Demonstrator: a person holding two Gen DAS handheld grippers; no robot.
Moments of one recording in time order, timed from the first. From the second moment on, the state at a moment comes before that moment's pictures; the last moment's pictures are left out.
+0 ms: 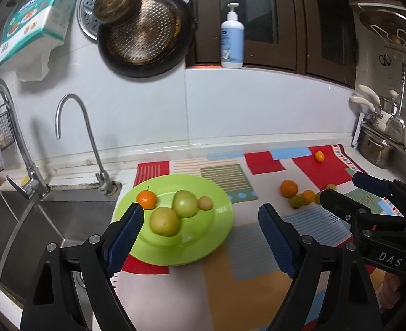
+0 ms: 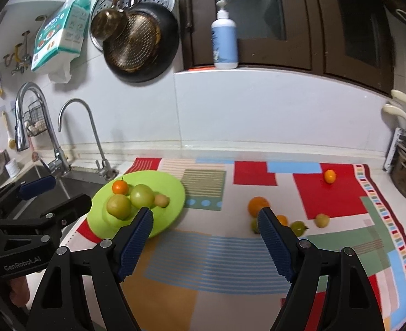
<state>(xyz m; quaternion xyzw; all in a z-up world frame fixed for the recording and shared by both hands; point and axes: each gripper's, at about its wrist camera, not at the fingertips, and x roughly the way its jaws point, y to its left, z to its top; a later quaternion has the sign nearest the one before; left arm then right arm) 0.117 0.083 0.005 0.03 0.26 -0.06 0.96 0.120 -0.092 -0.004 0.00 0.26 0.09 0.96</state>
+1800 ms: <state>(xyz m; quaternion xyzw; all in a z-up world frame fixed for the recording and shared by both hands) 0.201 -0.077 -0.057 0.11 0.30 -0.16 0.93 0.191 -0.231 -0.060 -0.04 0.32 0.10 0.94</state>
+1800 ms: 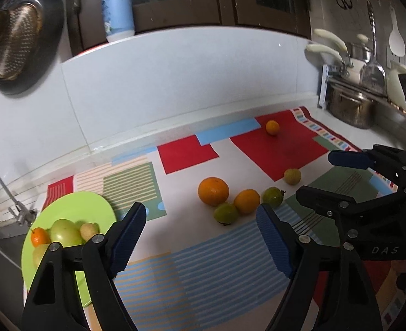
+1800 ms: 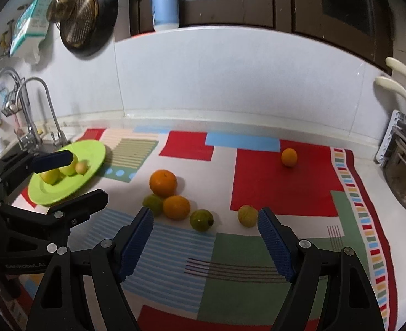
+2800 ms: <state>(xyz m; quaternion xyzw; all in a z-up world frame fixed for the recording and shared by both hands) 0.265 -0.097 -0.113 0.06 0.40 -0.23 0.89 0.253 -0.229 -0.117 0.00 0.42 0.17 0.89</state>
